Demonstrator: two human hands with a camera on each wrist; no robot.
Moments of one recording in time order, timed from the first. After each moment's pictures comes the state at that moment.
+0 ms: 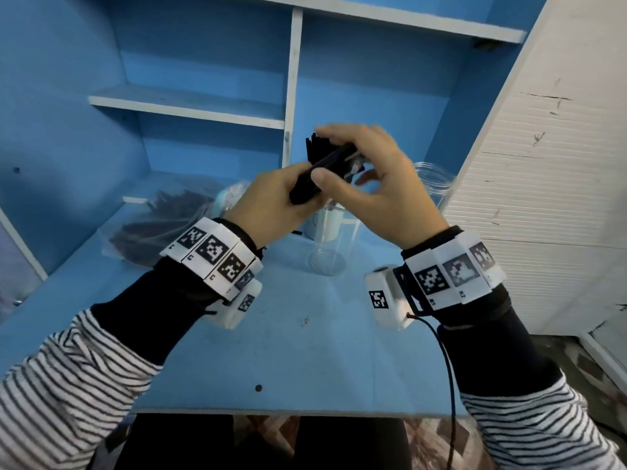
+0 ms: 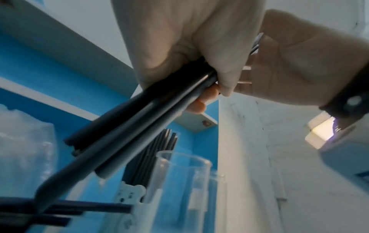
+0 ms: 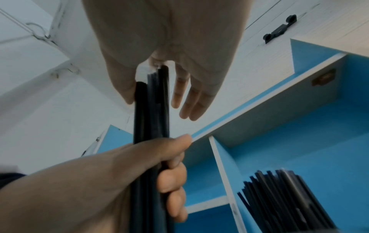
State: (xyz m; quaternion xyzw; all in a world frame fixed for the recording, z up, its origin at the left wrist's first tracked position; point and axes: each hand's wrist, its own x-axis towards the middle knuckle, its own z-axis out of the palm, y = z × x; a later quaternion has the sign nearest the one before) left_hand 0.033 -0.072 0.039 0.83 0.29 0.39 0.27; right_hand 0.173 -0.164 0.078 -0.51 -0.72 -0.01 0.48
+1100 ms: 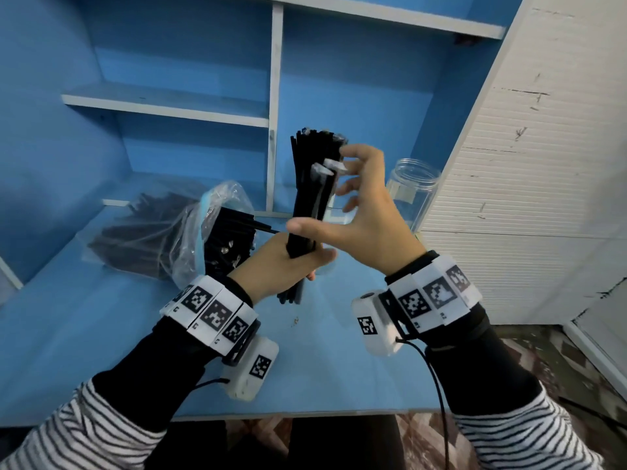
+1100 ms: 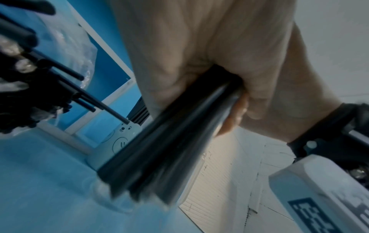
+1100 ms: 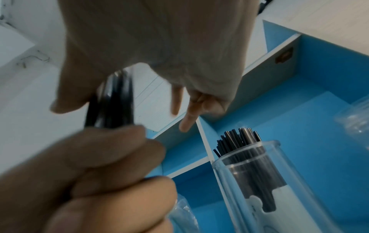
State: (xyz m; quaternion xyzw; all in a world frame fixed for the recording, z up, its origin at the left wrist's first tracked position) left_hand 0.041 -0.111 -0.003 0.80 0.30 0.25 0.46; right_hand 0.173 -0.173 0.048 -0.57 -0.65 0.08 0.49
